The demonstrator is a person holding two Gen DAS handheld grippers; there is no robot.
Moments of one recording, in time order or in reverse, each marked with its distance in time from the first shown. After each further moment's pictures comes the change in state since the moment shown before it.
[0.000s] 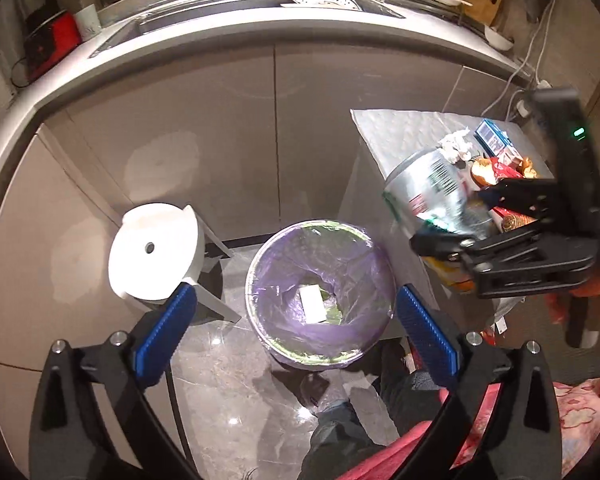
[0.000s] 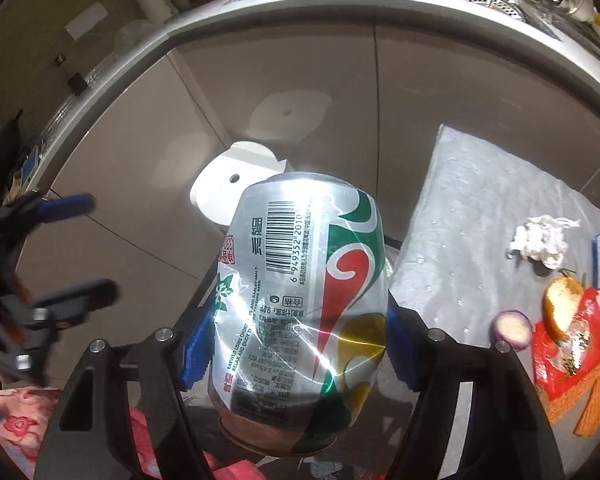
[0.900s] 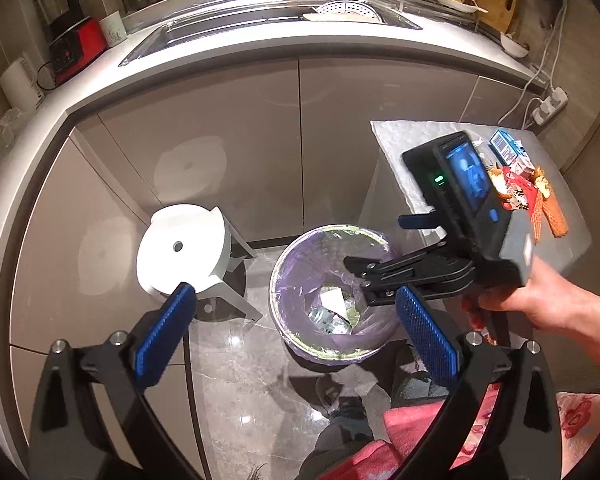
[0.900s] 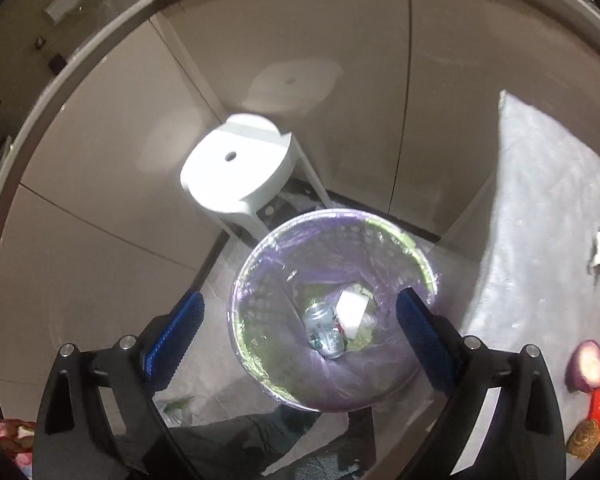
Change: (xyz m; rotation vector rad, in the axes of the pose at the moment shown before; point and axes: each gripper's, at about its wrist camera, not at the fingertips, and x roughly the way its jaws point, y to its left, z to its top) left arm -0.026 -0.008 0.007 -0.002 -0.017 0.073; right arm 0.035 -0.002 0.015 0.066 -0.020 -0.025
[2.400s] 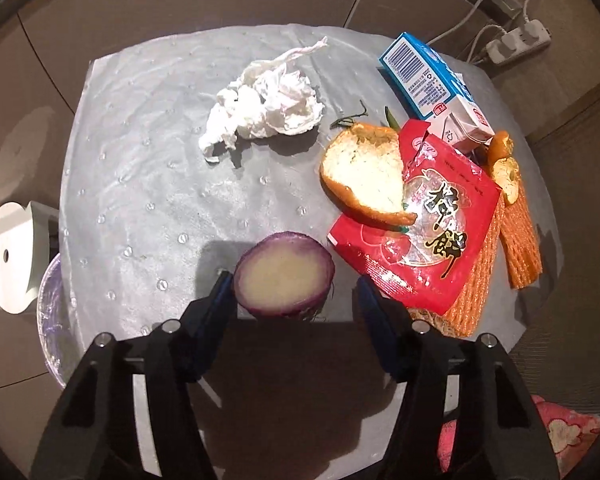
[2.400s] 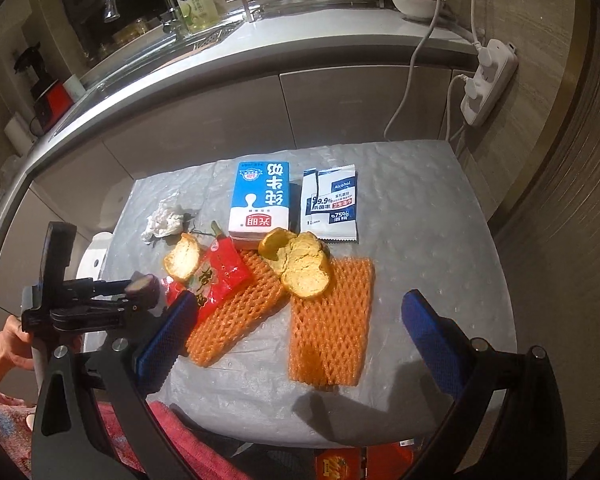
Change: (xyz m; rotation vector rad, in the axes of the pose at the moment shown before) left arm 0.212 -0.282 0.071 0.041 0.240 -0.271; right arm -0.246 -0.334 -0.144 0.346 -0.207 -0.284
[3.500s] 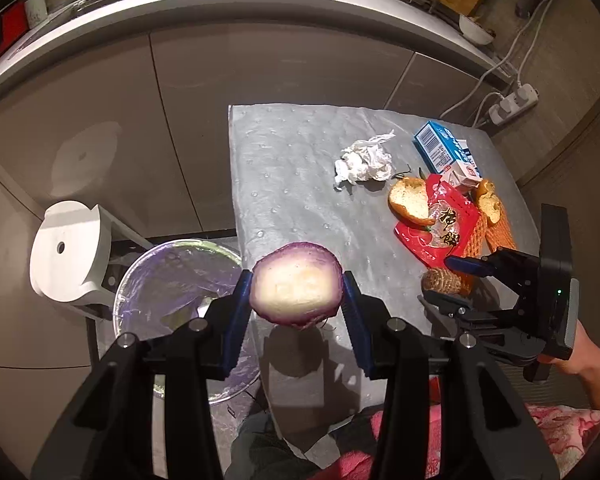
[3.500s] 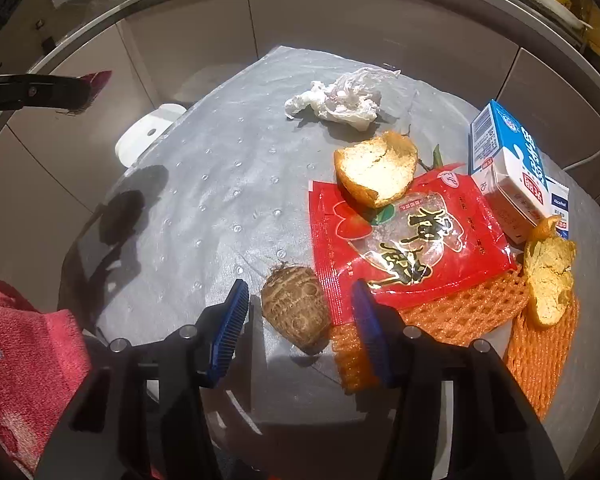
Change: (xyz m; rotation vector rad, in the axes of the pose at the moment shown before) left arm -0.130 0.087 -0.053 -0.079 -0.177 0.046; right arm 0.115 0.161 -0.075 -0.480 0.135 0.127
